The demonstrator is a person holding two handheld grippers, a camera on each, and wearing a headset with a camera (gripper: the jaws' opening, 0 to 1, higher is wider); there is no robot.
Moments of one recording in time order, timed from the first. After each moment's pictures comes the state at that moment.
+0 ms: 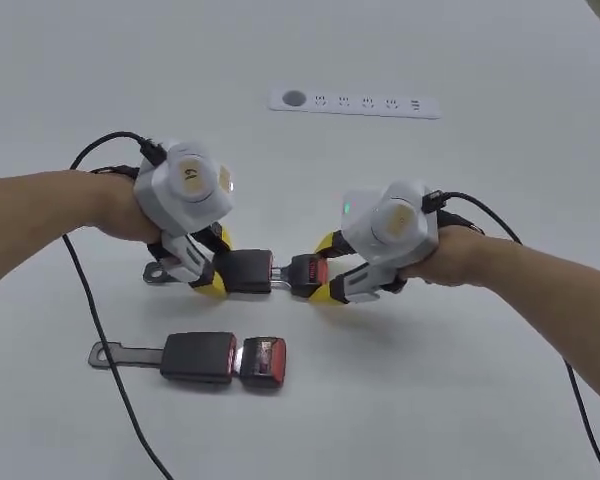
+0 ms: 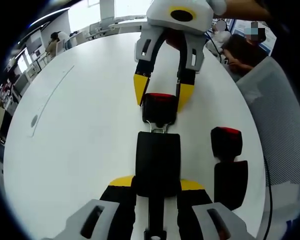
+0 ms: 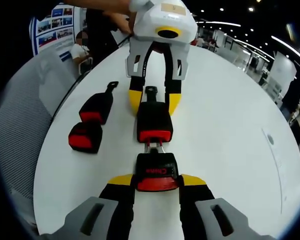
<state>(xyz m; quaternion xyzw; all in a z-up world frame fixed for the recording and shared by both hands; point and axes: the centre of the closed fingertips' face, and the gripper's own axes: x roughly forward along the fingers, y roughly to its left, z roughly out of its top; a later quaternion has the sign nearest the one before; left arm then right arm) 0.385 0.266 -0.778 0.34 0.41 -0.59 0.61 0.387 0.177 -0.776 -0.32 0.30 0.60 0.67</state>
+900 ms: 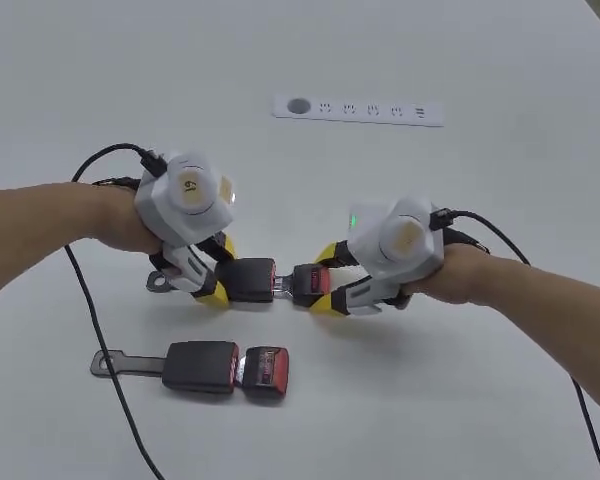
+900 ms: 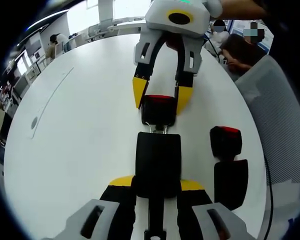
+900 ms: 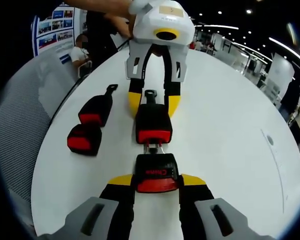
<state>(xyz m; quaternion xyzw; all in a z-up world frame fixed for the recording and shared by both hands) 0.384 0.267 -0.779 0.34 0.40 -0.60 0.61 0.386 0.181 -0.776 -0.30 0.28 0.60 0.68</state>
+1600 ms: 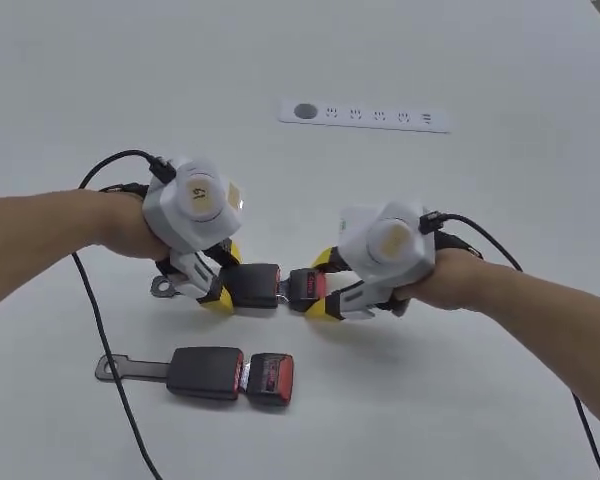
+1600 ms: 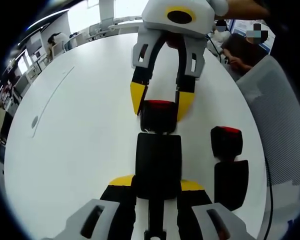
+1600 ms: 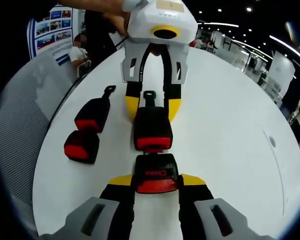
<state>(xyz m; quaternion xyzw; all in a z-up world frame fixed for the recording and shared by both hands) 0.384 0.267 -0.779 0.34 0.40 -0.59 0.61 0.387 0.195 -0.777 -0.31 0.29 0.60 0.68</state>
